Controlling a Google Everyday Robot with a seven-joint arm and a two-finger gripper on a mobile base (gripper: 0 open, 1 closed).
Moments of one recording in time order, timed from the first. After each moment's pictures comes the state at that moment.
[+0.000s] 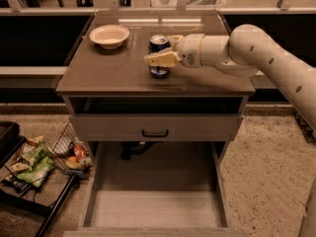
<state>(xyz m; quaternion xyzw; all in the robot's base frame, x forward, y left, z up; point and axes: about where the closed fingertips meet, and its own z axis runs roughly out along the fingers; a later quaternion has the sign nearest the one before) 0.717 -0.008 0.891 -0.44 0.64 0.31 0.55</state>
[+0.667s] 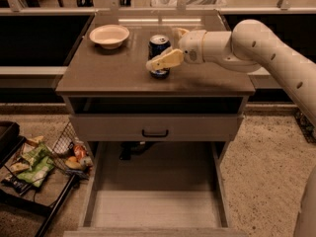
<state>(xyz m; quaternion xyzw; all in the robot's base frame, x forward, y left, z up) 0.721 -0.014 0.897 -0.44 0.64 0.31 0.55</state>
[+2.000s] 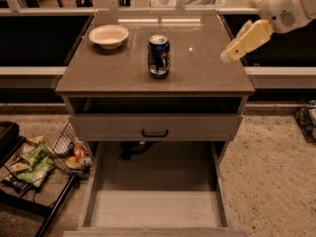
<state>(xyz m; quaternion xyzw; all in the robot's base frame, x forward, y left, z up) 0.611 -0.177 0.997 -0.52 0.73 0.11 0.43</state>
